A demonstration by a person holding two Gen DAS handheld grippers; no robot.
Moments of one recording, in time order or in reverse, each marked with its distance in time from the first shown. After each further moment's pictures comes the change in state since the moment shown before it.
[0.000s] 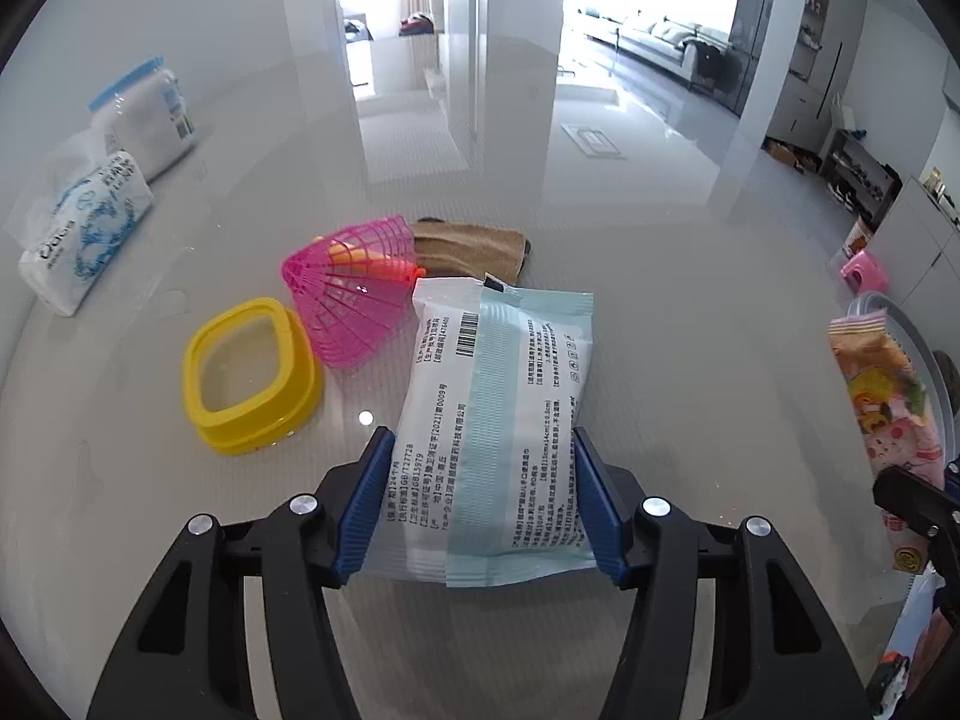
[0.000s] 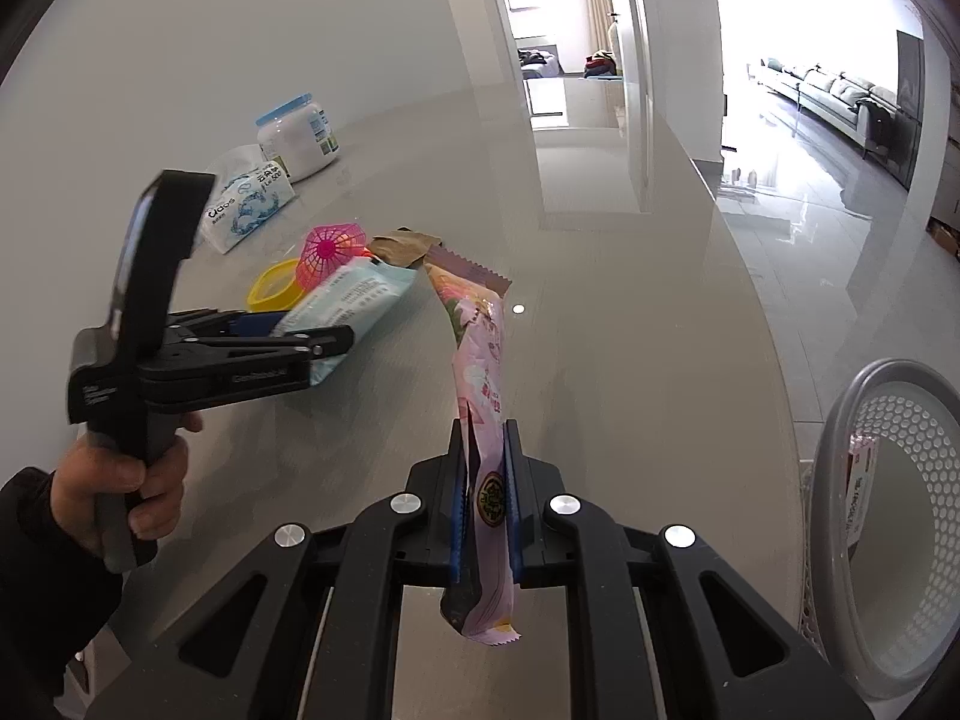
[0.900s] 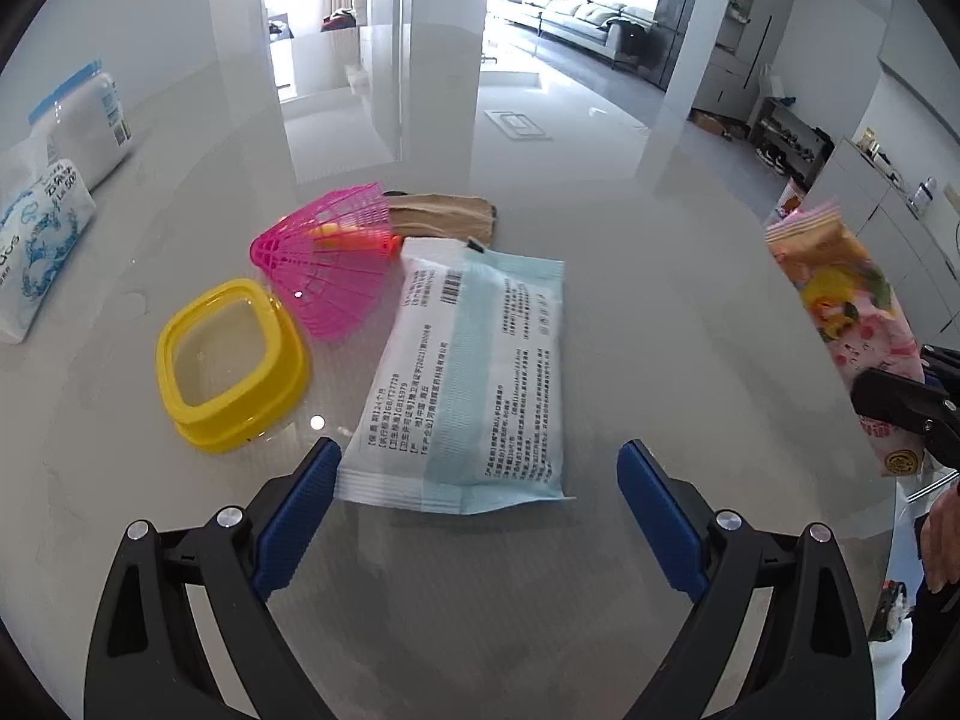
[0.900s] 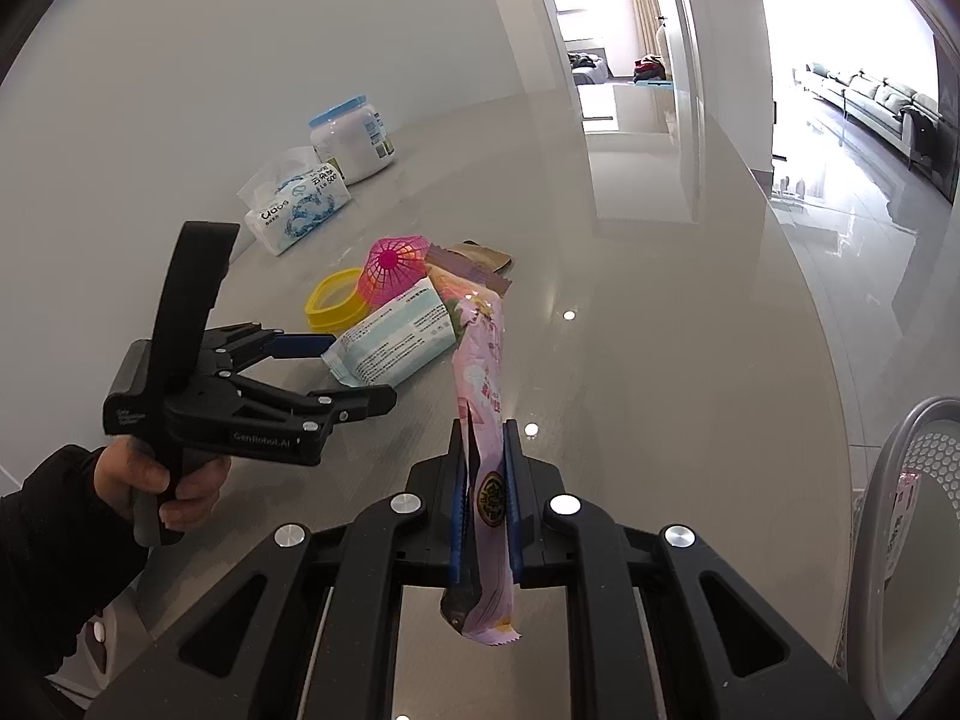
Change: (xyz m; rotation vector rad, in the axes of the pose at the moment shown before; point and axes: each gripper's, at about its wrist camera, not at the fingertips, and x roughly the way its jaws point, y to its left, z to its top) left arm 0.007 0.033 -0.010 0.114 0.037 -0.170; right arm -0.006 0.005 0.010 -0.047 -0.002 0.133
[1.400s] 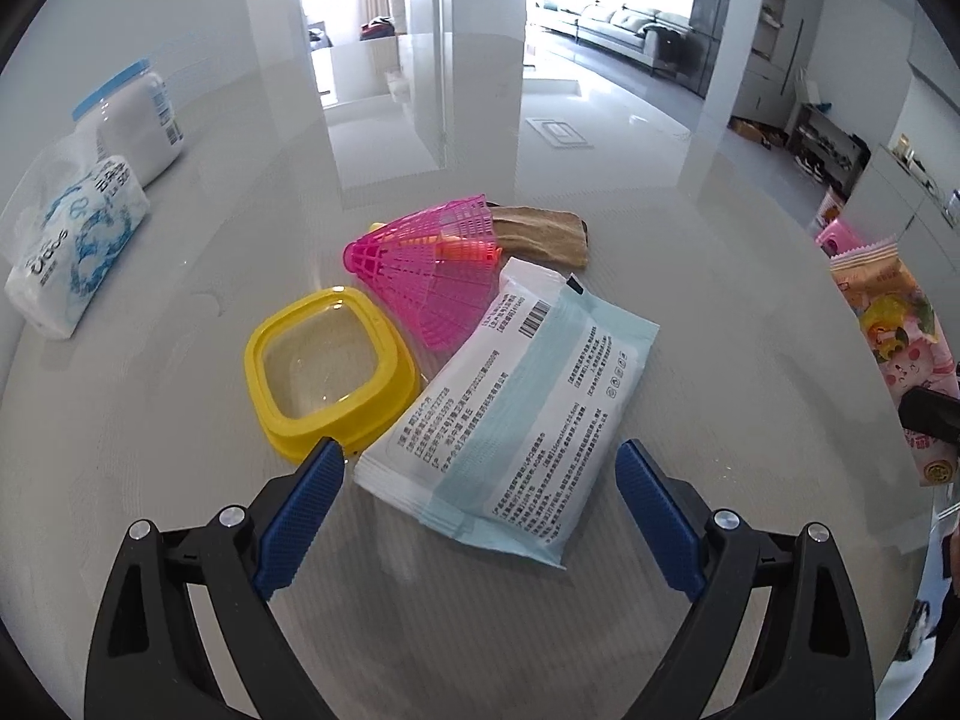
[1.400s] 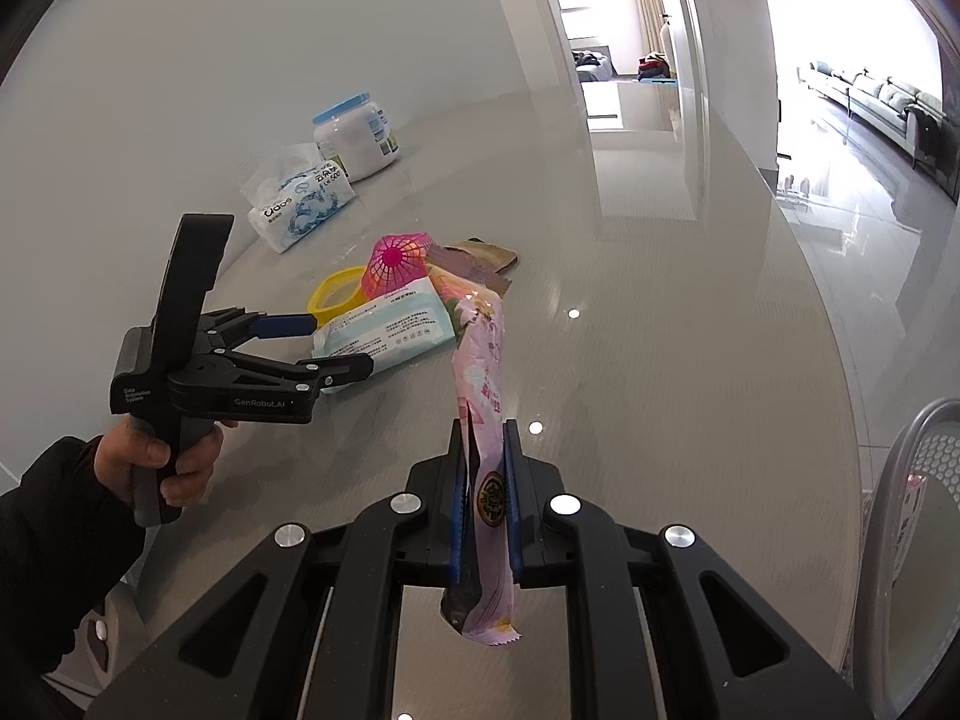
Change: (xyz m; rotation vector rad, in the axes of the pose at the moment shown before) left arm -0.003 0.030 0.003 -0.015 -0.014 0.097; right arm 0.005 -0.002 0.000 0.000 0.007 0.014
